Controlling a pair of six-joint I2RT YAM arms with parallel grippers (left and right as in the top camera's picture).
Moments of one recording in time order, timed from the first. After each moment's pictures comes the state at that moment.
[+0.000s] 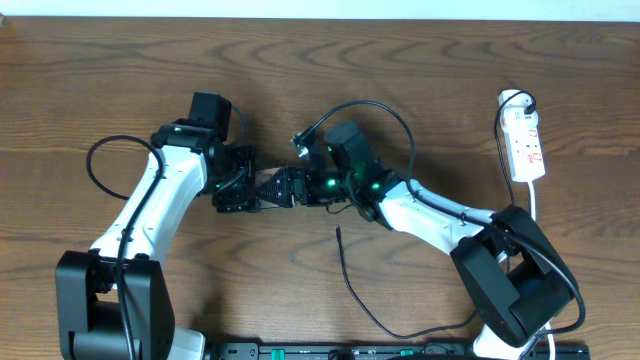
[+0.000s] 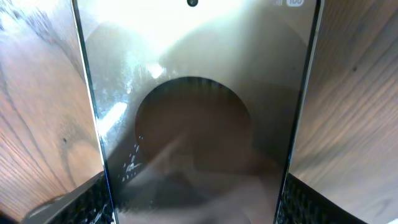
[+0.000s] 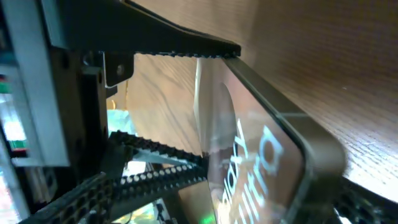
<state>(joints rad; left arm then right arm) -0.13 1.64 1.14 -0.92 0.32 -1.73 0.67 1.86 1.02 0.18 -0.77 0.81</state>
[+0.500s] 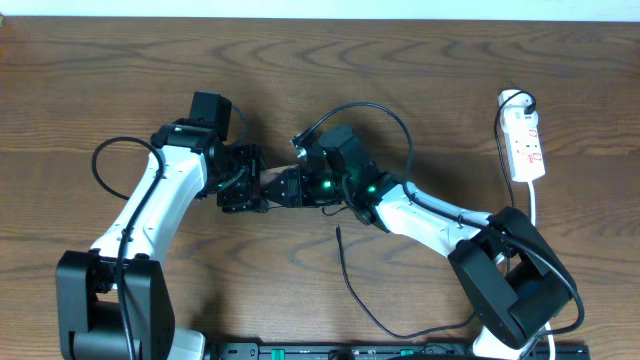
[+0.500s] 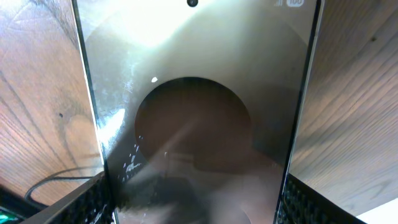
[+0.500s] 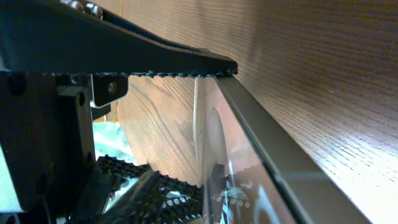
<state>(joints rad) -0.13 1.64 1.14 -0.91 0.40 -1.74 0.69 1.86 1.02 0.18 -0.70 0.84</state>
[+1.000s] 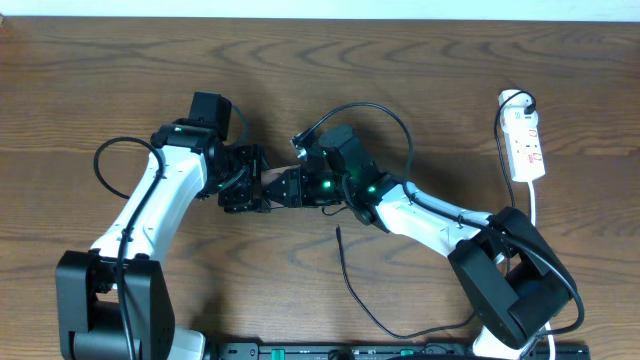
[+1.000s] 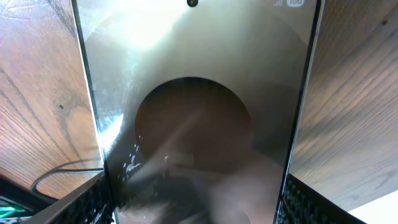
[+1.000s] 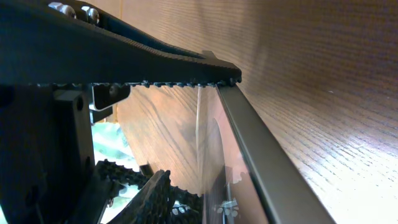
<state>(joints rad) -0.13 1.64 1.14 -0.91 0.44 -1.72 0.69 1.86 1.02 0.18 -0.69 0.84</state>
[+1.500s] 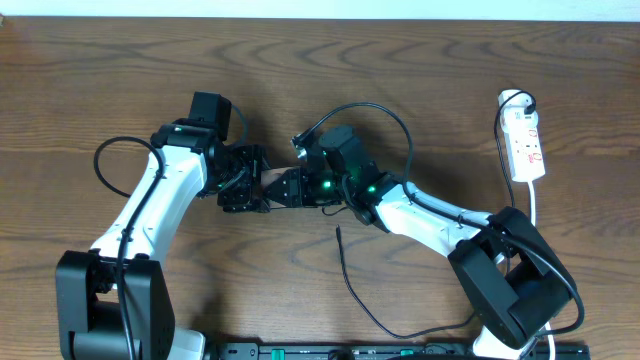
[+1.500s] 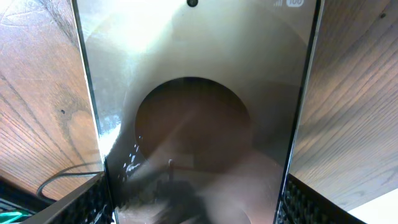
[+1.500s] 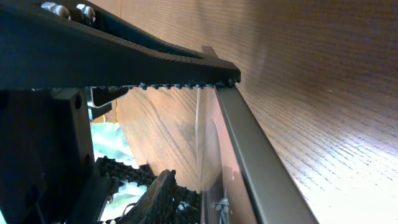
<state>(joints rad) -0.13 1.64 1.14 -0.91 0.44 -1.69 0.69 1.86 1.02 0.18 -0.69 0.85</state>
